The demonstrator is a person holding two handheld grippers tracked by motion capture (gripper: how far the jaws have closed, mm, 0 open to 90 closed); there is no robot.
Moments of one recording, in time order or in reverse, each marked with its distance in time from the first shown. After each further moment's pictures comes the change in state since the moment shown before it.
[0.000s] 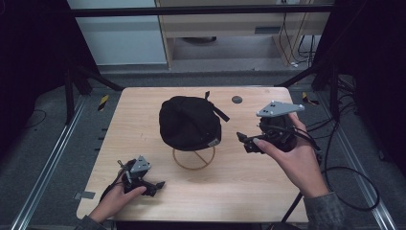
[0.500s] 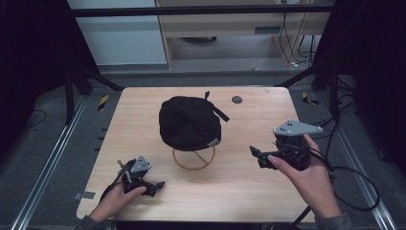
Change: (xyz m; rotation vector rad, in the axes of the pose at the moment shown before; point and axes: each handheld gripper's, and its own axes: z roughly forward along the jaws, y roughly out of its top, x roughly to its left) left arm 0.000 0.000 0.000 0.002 0.001 0.000; right arm -0.006 -0.052 -0.013 0.000 -0.009 0.078
